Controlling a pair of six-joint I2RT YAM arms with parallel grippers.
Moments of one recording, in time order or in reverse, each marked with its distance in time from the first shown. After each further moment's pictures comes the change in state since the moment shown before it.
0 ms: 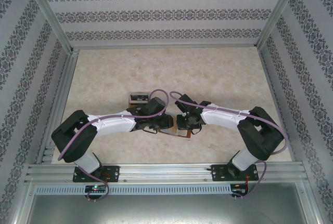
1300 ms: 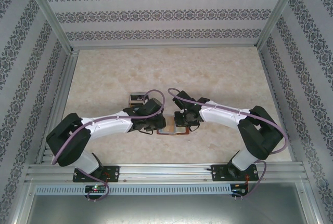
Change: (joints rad) left arm 0.002 -0.050 -0.004 -0.127 -0.111 -0.020; right arm 0.006 0.011 0.076 -0.047 0.008 0.001
